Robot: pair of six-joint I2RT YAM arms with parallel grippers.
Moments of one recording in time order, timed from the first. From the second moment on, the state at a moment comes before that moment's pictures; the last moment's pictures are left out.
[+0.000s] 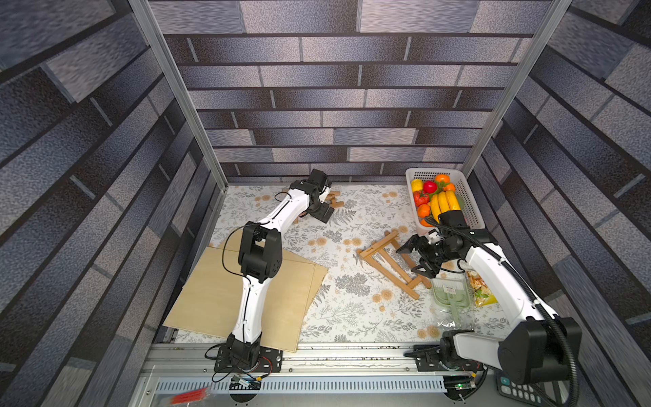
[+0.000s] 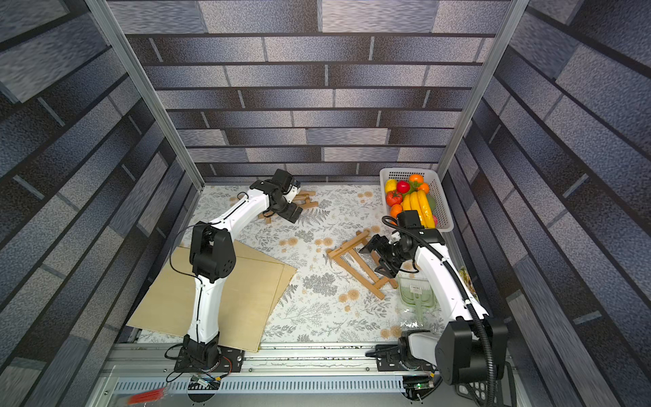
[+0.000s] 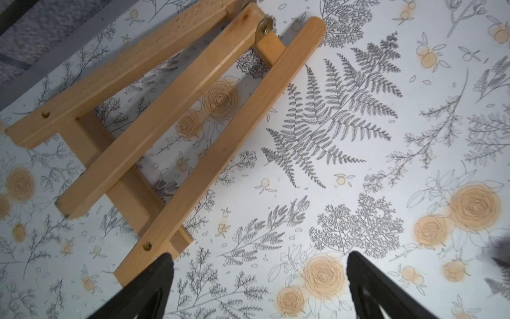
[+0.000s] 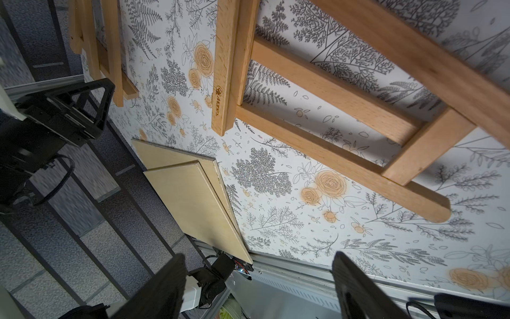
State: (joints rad) left arm -0.38 2.26 2.07 -0.91 -0.04 0.20; right arm 0.11 1.27 1.06 -1.05 -0.60 0.76
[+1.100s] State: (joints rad) left arm -0.31 2.54 2.28 -0.90 0.01 0.21; right arm 0.13 1.50 1.22 -1.04 -0.62 0.72
